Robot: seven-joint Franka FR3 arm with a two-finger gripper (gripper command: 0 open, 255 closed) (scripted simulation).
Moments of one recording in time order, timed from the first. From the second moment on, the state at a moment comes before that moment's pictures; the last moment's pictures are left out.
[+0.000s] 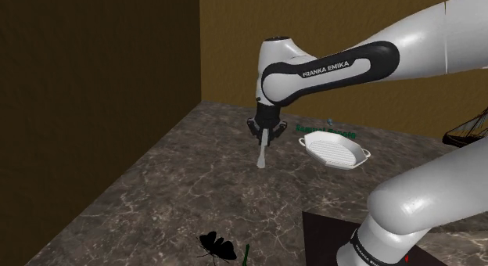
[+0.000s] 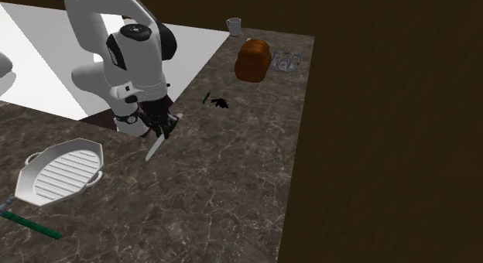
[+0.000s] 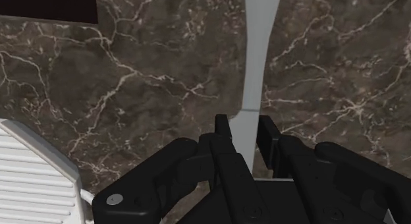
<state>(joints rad) -0.27 -0.44 0.44 -2.45 0.09 2.05 0.97</state>
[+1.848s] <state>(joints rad) -0.57 -0.61 -0.17 -2.62 -0.18 2.09 0.24</state>
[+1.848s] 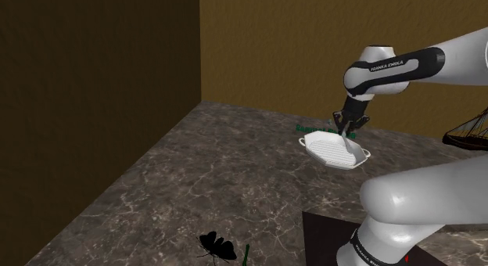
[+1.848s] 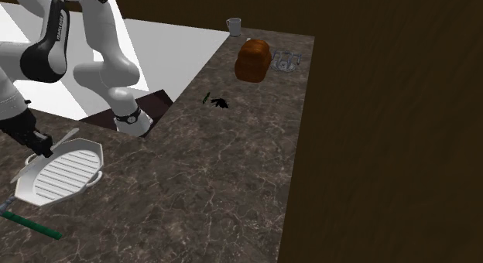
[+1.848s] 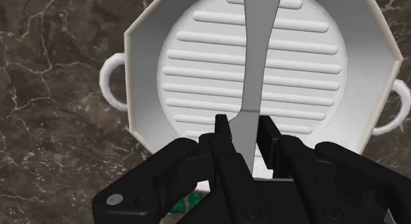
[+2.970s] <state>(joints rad) -0.65 -0.25 -0.51 -2.30 -0.17 2.17 -0.19</state>
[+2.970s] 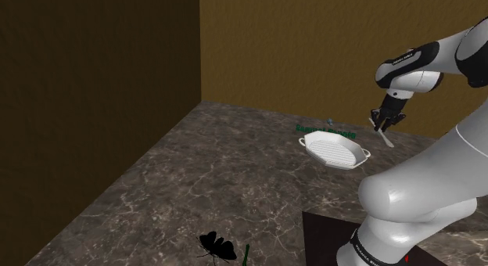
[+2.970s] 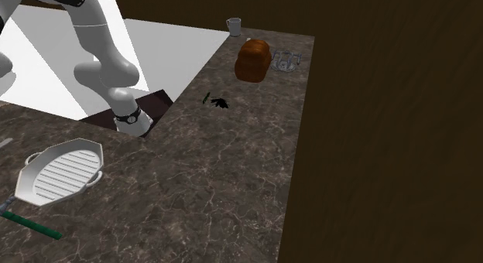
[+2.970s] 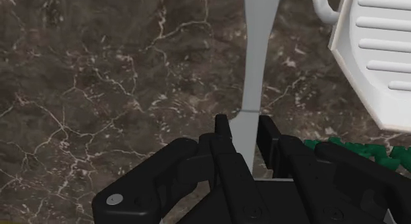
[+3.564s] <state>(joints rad) -0.65 -0.18 -0.54 -2.36 -0.15 2.29 -0.22</state>
